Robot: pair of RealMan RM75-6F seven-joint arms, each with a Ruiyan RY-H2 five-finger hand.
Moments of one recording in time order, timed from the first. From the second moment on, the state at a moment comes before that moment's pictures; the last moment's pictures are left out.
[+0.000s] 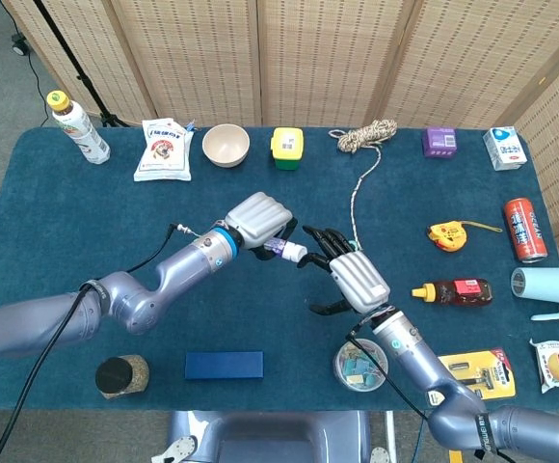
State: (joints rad) left arm -1.46 -1.31 -0.10 -1.46 0.78 0.53 0.20; right arm 0.66 -1.42 0.20 -1.68 -1.39 1.07 0.07
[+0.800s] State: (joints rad) left arm -1.37 -1.29 -0.09 -1.48 0.79 0.64 0.27; right arm 0.59 -1.42 0.20 -1.66 -1.41 1.13 0.46
